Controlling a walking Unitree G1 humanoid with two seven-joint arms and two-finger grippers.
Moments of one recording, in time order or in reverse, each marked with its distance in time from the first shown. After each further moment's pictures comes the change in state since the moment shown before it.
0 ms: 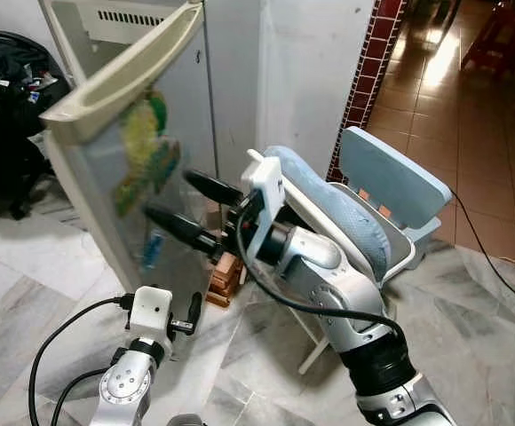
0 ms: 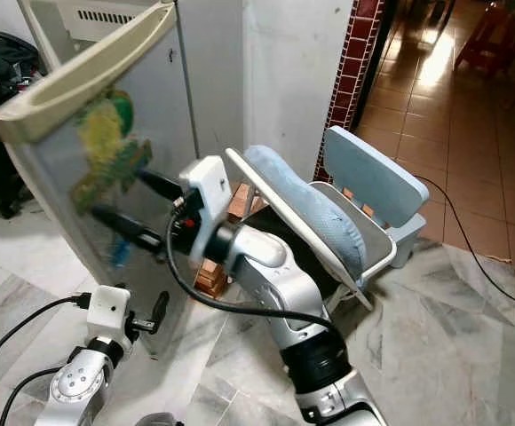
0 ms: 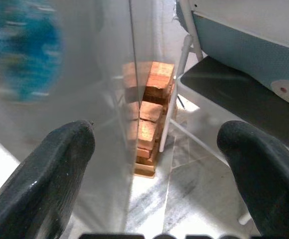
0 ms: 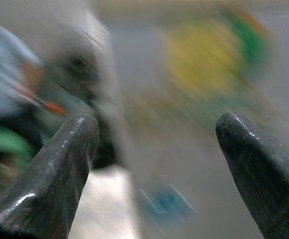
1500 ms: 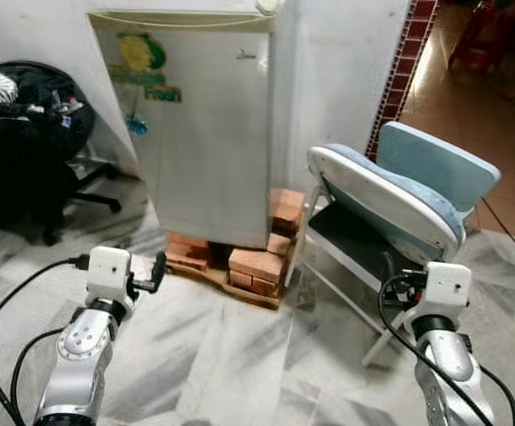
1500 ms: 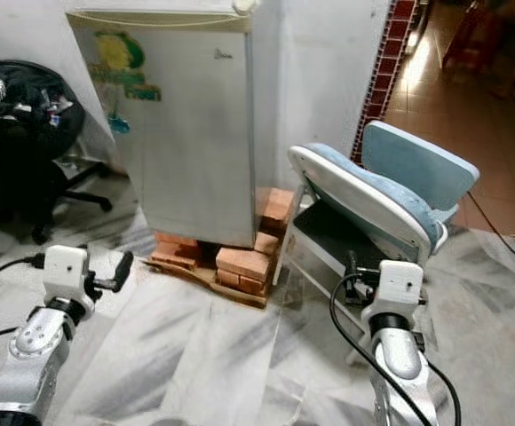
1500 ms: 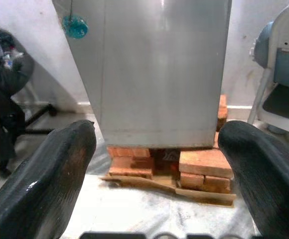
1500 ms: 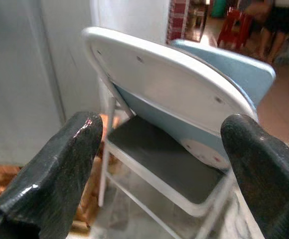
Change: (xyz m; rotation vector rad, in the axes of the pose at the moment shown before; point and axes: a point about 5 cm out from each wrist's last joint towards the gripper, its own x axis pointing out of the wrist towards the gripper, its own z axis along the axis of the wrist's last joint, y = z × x) left arm 0.020 0.061 0.050 0.067 -0.147 0.057; right arm -0.203 -0.062 -0.060 -0.141 0.138 -1.208
